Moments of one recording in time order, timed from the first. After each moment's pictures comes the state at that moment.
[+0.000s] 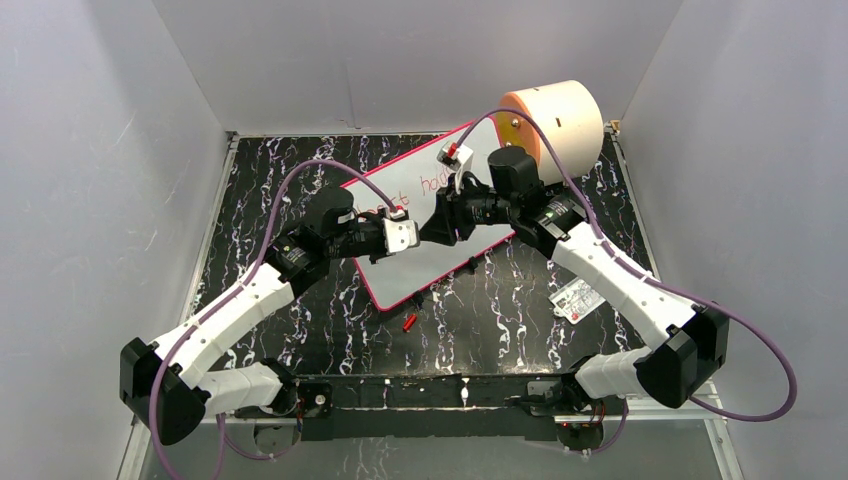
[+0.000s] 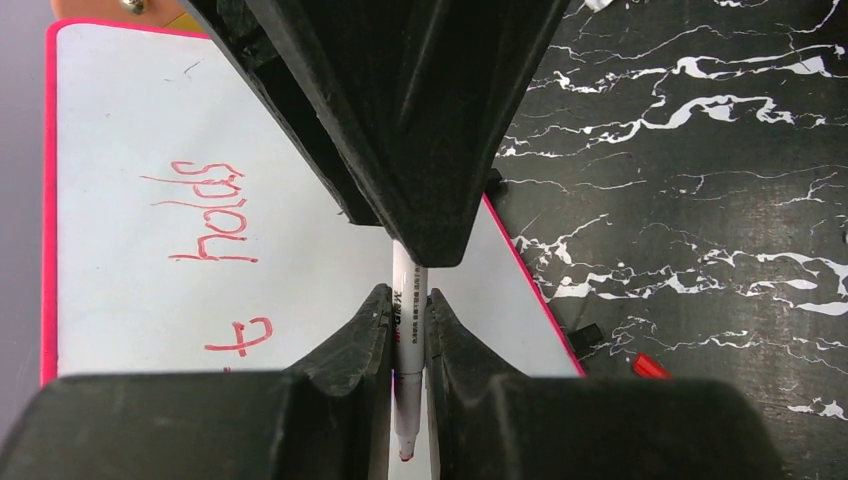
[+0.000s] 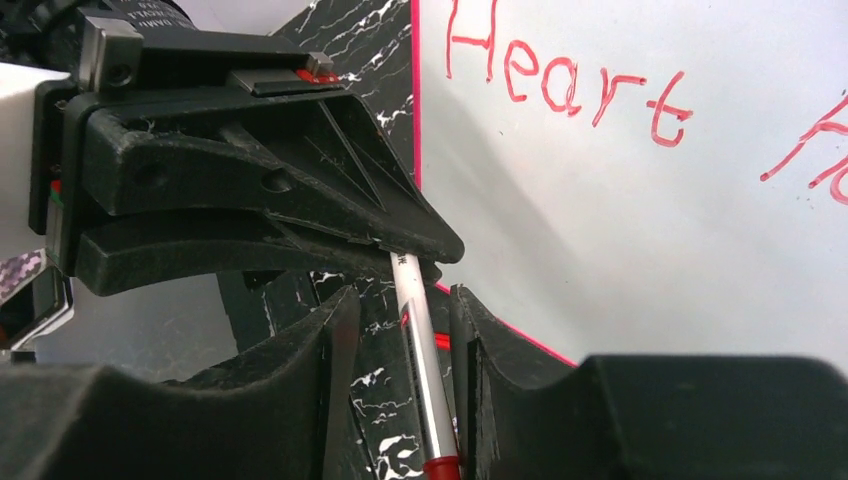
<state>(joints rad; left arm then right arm) -0.66 1.15 0.99 -0.27 0.53 0.72 0.68 1.33 1.28 -0.40 -0.62 0.15</state>
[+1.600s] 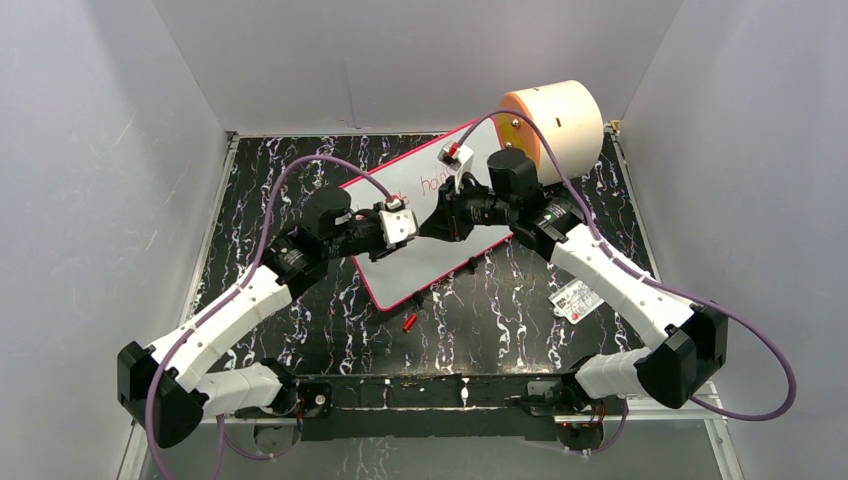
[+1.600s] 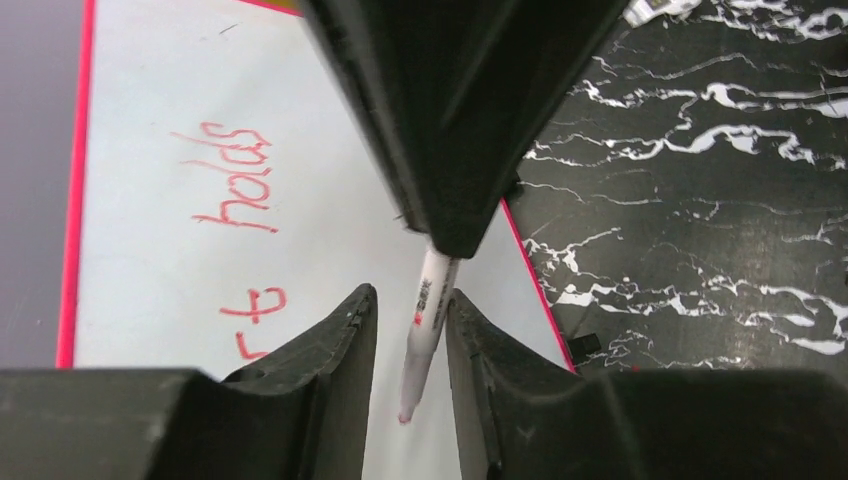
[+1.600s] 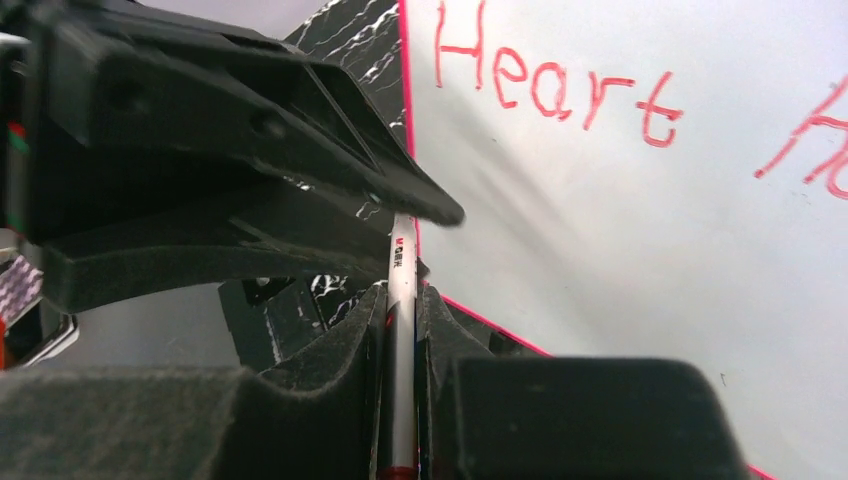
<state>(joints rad) -0.67 1.14 0.99 -0.25 0.46 0.62 0.68 1.33 1.26 -0.35 -0.61 0.20</state>
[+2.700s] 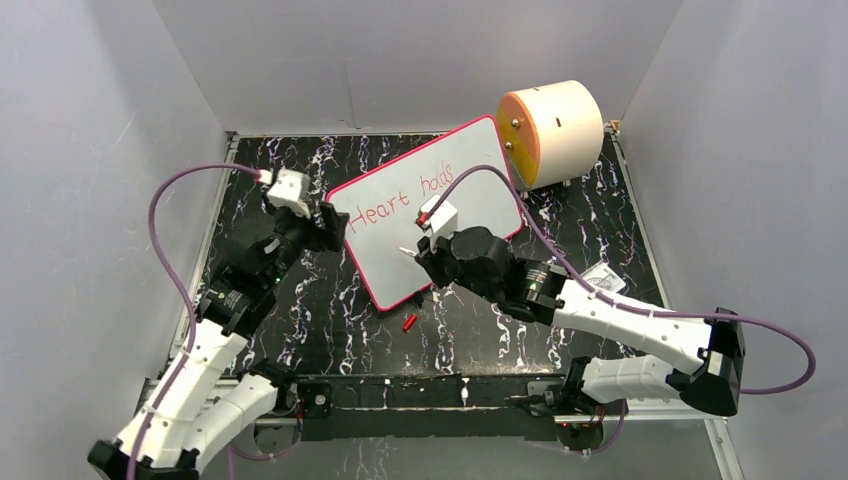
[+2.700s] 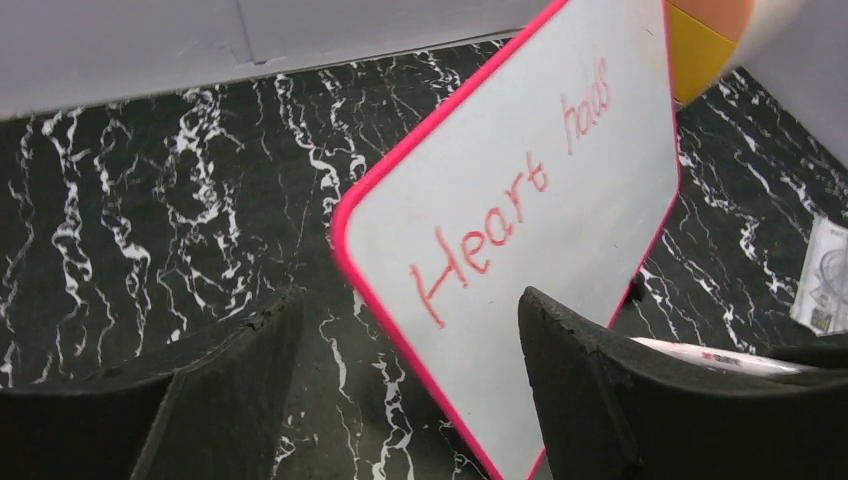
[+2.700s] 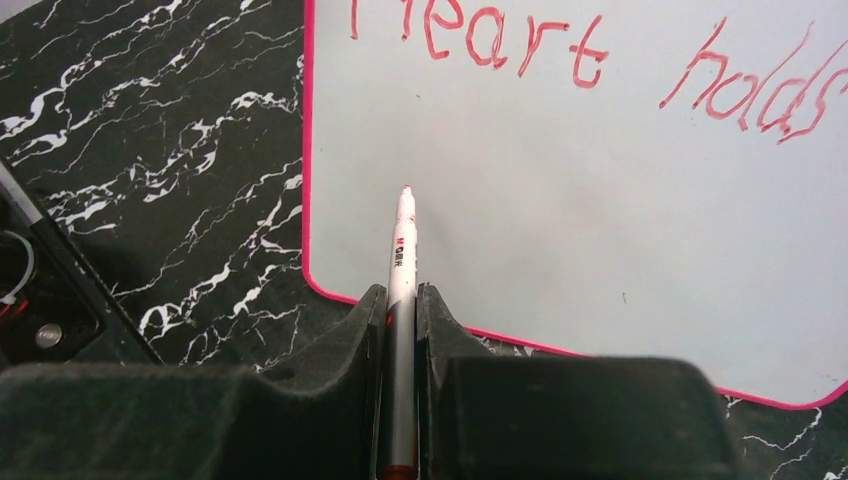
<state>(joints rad) -0.52 0.77 0.88 -0.29 -0.10 -0.07 1.13 1.17 1.03 -0.26 0.24 0.11</state>
